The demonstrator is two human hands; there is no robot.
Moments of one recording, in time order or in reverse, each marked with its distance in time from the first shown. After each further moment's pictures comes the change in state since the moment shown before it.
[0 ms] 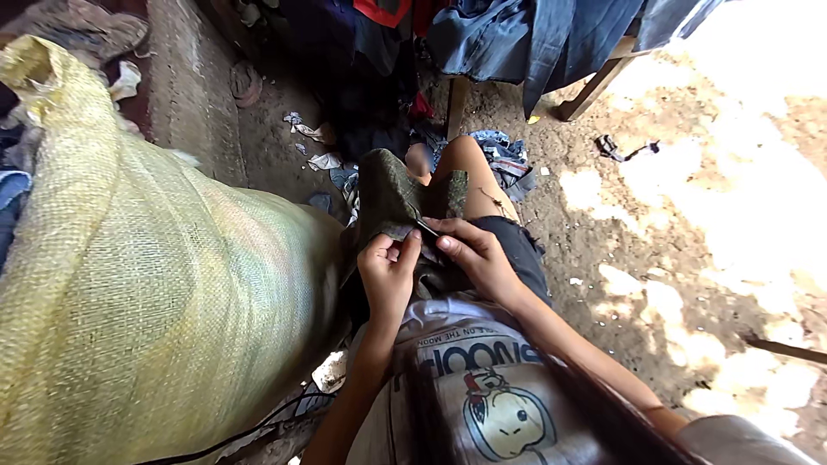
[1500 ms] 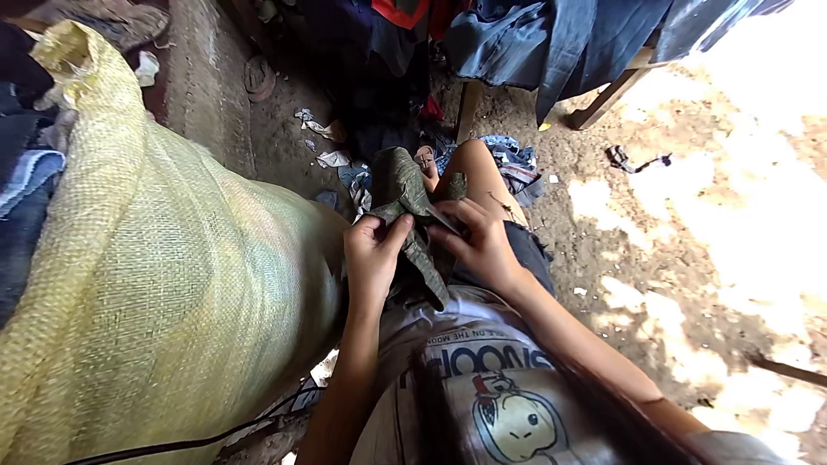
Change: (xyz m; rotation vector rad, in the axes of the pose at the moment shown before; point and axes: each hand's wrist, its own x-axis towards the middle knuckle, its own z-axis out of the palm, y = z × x) left_hand 0.028 0.024 -0.023 0.051 -0.015 -0.207; right_hand 0.030 -0.002 0.007 -0.322 0.070 -0.230
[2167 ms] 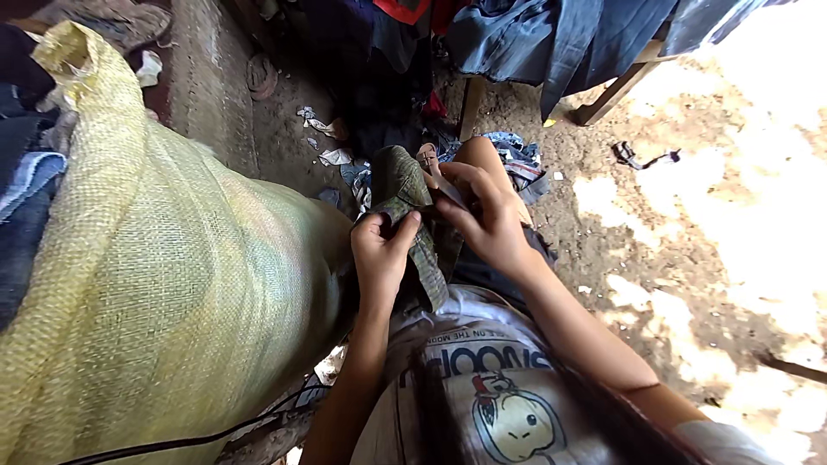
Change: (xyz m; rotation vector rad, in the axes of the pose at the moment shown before) left_hand -0.001 -0.003 0.011 -0.022 0.032 0.065; right_hand 0.026 -0.007 -0.014 -0.065 0.022 -0.082
